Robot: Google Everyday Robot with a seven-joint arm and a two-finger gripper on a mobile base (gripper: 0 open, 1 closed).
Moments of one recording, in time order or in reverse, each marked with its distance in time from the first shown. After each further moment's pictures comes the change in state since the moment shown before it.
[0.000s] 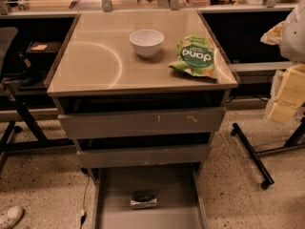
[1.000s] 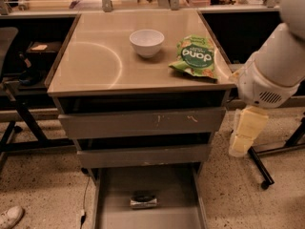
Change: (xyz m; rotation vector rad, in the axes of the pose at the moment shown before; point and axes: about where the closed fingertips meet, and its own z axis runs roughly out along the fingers) arm -0.011 0.026 0.096 -0.096 -0.005 -0.026
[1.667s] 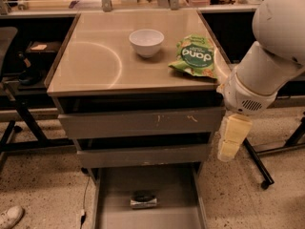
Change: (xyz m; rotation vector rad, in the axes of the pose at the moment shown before) arm -0.009 0.003 0.043 -0.074 0.004 -0.009
